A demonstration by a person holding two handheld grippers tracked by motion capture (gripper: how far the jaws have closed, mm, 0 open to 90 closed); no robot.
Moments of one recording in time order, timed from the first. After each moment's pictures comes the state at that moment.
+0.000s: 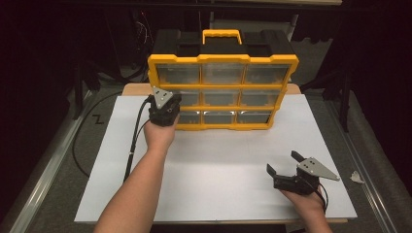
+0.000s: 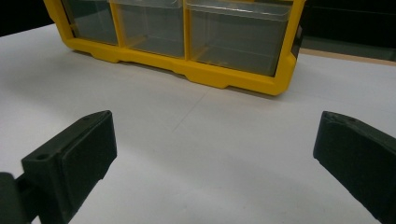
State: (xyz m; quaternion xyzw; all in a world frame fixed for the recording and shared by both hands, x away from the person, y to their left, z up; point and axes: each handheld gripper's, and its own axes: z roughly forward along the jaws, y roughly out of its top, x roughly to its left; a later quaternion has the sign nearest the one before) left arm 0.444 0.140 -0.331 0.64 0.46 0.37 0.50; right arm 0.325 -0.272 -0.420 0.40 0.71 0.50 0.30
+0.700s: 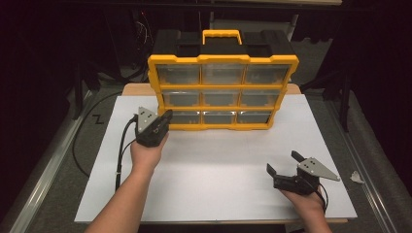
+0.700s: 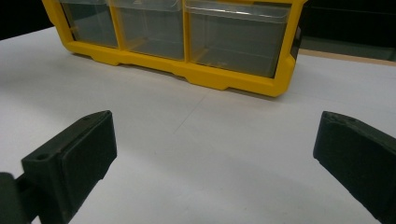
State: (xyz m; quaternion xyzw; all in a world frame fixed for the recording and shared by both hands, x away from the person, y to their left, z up) left arm 0.385 0.173 -0.353 0.65 0.44 0.34 0.52; right arm 0.324 -0.271 -0.419 0.41 0.70 0.50 0.30
